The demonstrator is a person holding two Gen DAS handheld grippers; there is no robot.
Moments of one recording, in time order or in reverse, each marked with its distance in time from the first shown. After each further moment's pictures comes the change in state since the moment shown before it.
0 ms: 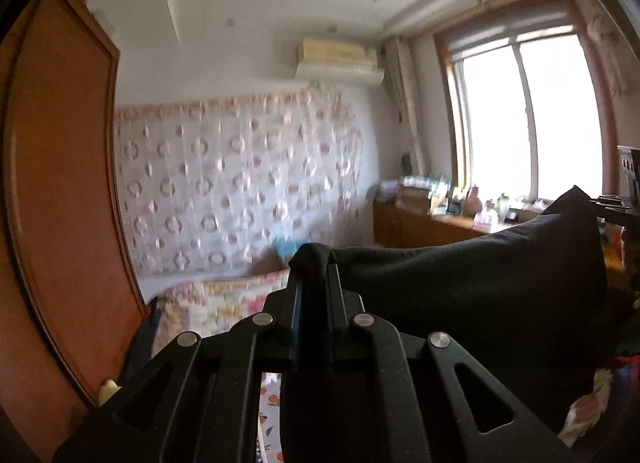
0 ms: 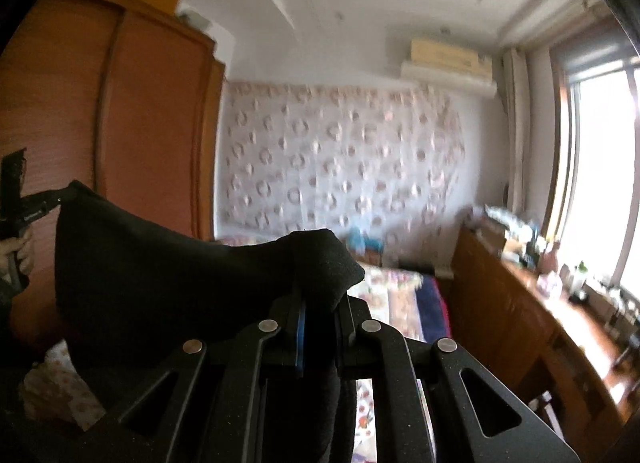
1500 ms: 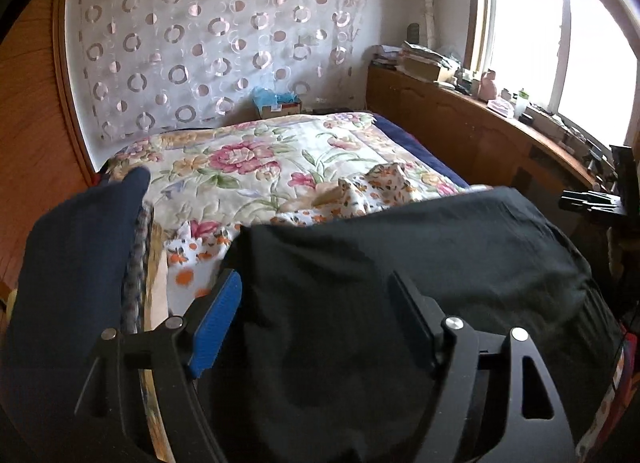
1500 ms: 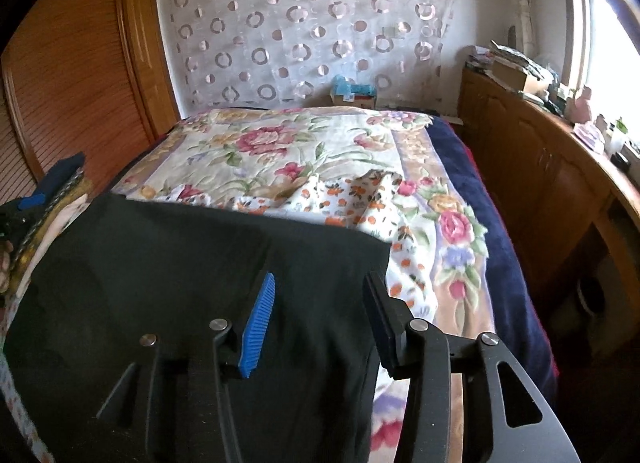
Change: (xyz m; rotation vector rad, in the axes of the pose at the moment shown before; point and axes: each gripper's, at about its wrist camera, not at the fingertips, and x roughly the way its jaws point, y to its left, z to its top) left arm 0.191 -0.012 -0.146 -0.081 0.487 -0.089; right arm 0.231 -0.069 -0.112 0.190 0.455 0.007
